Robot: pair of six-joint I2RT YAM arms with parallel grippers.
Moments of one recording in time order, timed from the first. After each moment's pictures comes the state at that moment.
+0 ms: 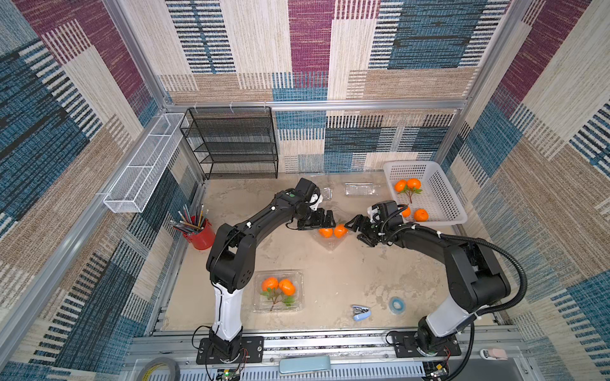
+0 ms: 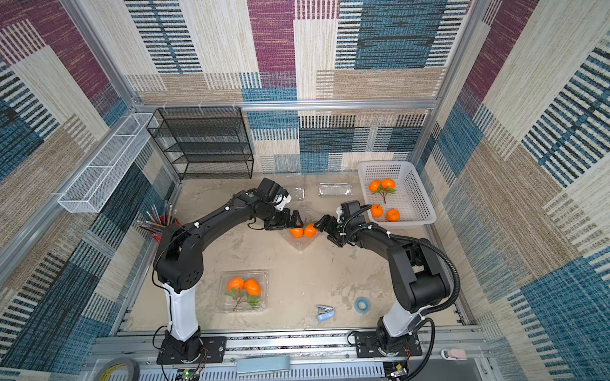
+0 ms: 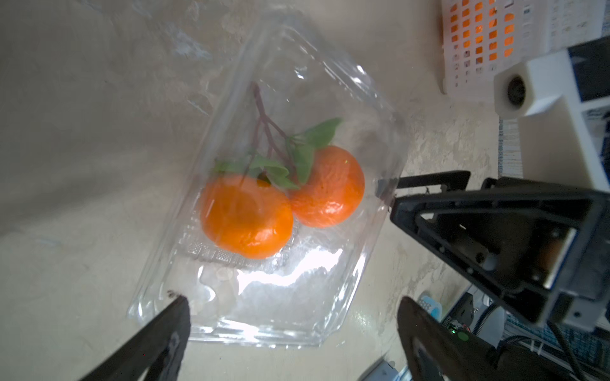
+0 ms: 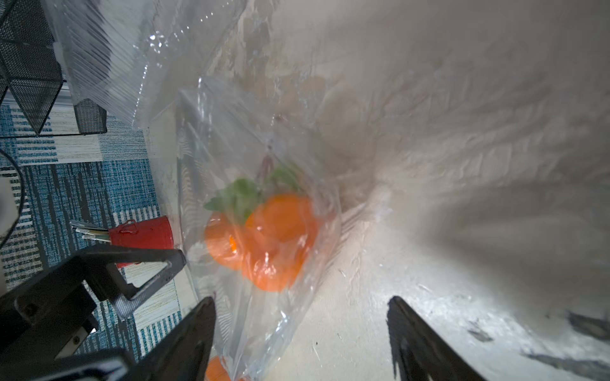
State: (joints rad) left arm -0.55 1.99 1.63 -0.72 0.42 -0.41; right arm 0.27 1.65 0.91 -0.11 -0.49 0.84
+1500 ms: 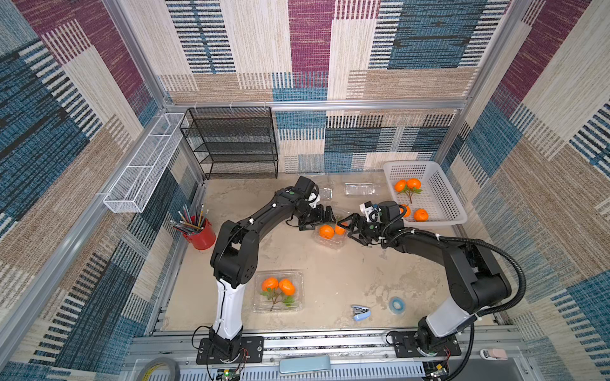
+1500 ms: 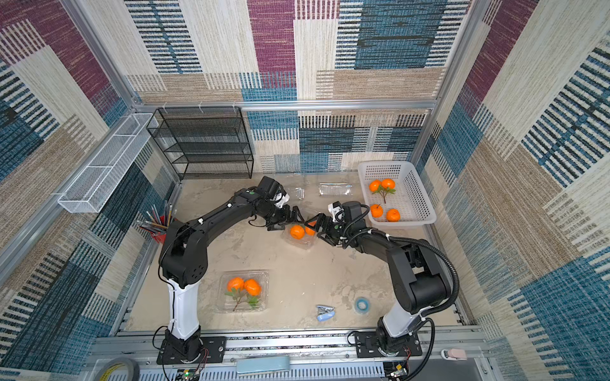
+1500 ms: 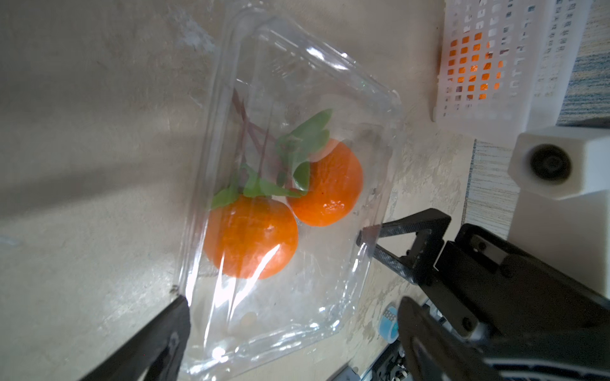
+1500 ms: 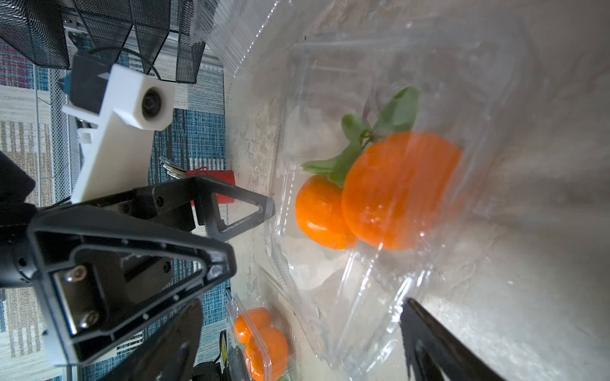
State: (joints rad) left arm -0.52 2.06 1.70 -0.73 0.49 -0.55; right arm 0.28 1.64 0.83 0.15 -0.73 0.86
